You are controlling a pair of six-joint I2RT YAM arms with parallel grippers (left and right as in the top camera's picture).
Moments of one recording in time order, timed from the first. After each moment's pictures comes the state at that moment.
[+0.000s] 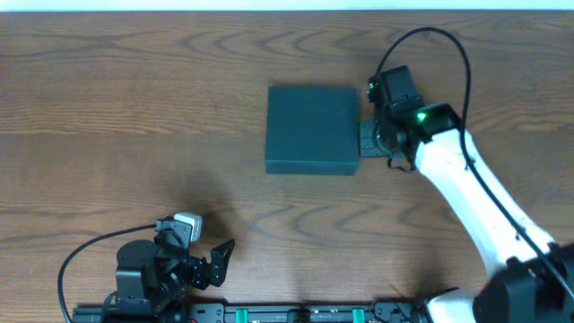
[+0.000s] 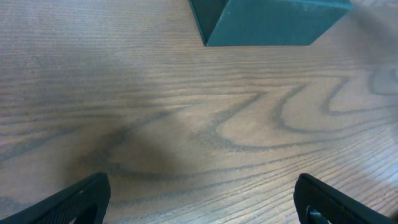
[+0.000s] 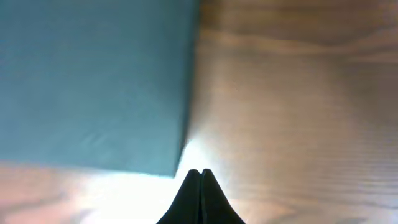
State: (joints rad) left arm -0.08 0.09 0.30 -0.92 0.43 -0.07; right arm 0.36 1.55 1.25 -0.92 0.08 0.29
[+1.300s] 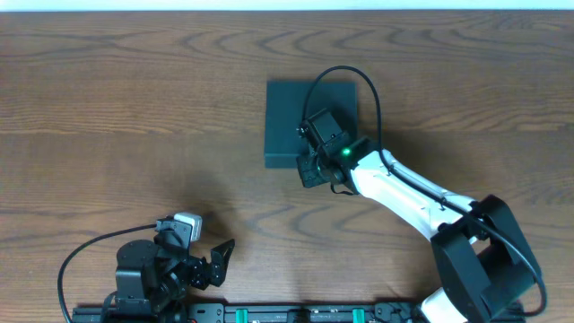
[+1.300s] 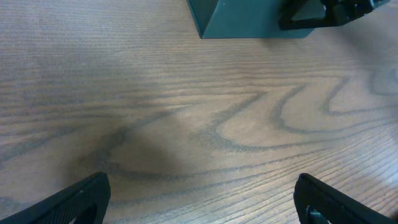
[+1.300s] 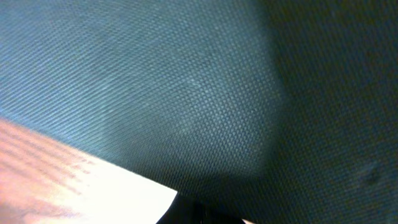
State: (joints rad) left arm -0.08 0.09 0.30 -0.92 0.43 -0.07; right arm 0.60 1.74 1.06 -0.51 -0.03 0.33
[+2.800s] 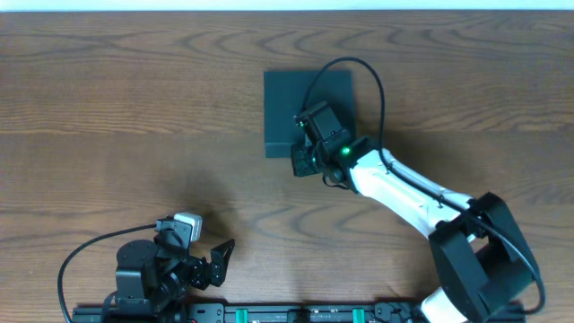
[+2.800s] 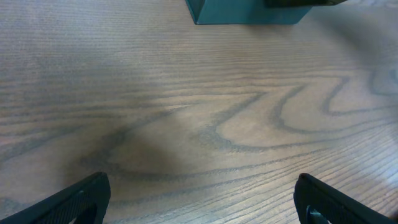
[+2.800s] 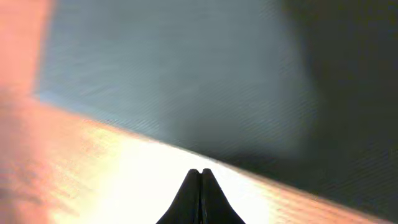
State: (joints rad) left arm -0.08 0.09 0.30 -0.92 0.43 -0.07; right arm 0.62 1.74 1.06 -0.36 -0.08 0.41
